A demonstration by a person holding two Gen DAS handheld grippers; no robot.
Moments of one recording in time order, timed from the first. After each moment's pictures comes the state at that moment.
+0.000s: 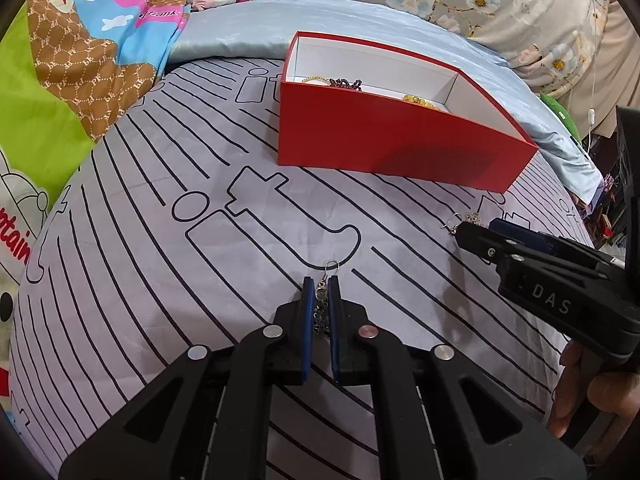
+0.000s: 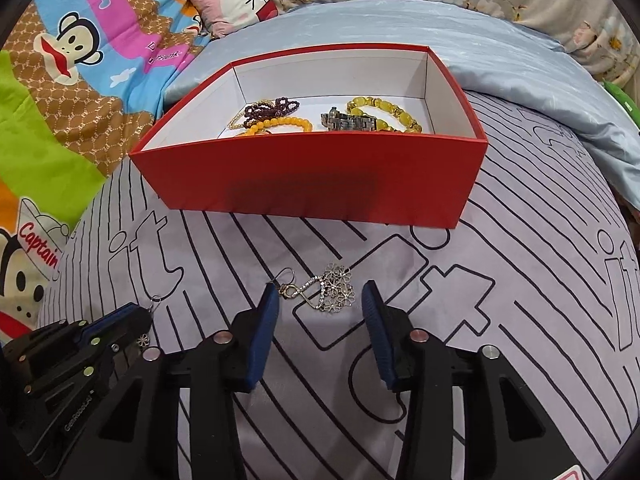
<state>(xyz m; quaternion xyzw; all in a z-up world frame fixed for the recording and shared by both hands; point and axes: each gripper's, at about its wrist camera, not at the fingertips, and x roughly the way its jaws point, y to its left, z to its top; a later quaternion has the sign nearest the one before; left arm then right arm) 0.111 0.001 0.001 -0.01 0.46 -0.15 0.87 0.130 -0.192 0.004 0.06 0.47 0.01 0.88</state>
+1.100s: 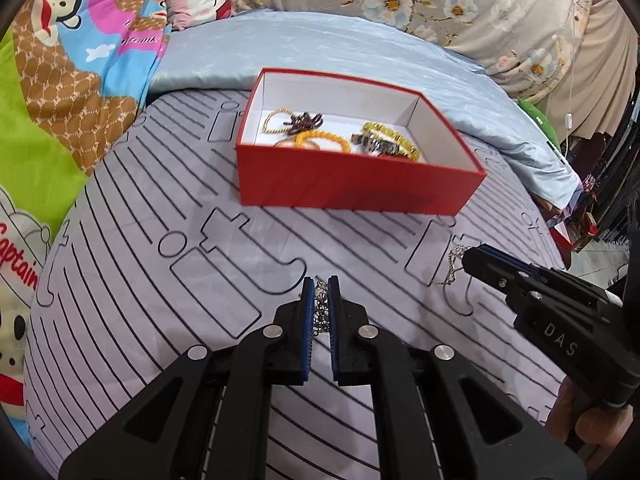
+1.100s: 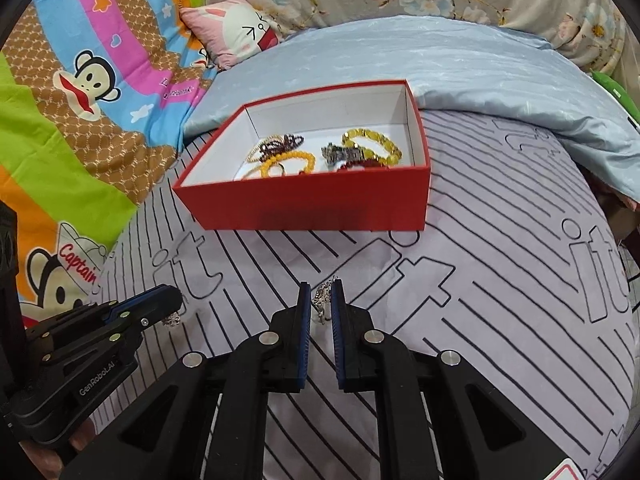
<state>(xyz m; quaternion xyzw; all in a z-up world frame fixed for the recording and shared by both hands) 0.104 -0.019 0.049 -0.01 0.44 -0.19 0.88 0.093 -0.210 0.051 0.10 0.43 0.03 0.90</state>
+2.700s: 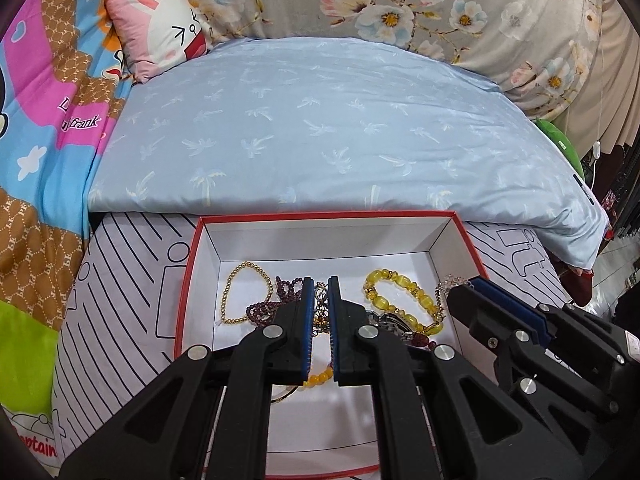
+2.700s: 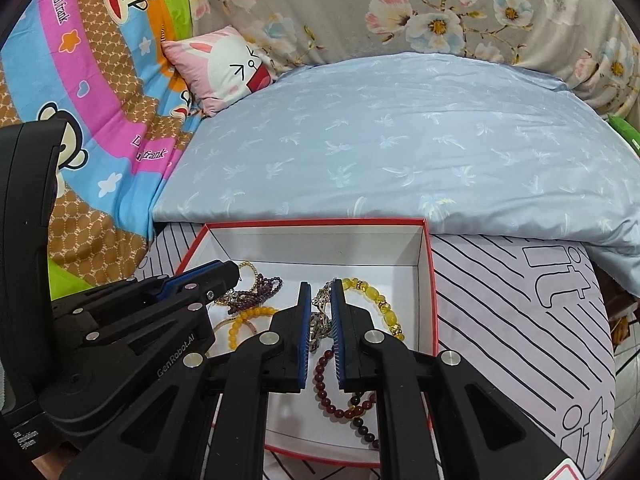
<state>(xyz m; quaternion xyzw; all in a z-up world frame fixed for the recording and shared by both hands) 0.284 -0.099 0.082 0.02 0.42 -0.18 0.89 0.244 -0.235 0.090 0.09 0.39 0.02 0.92</state>
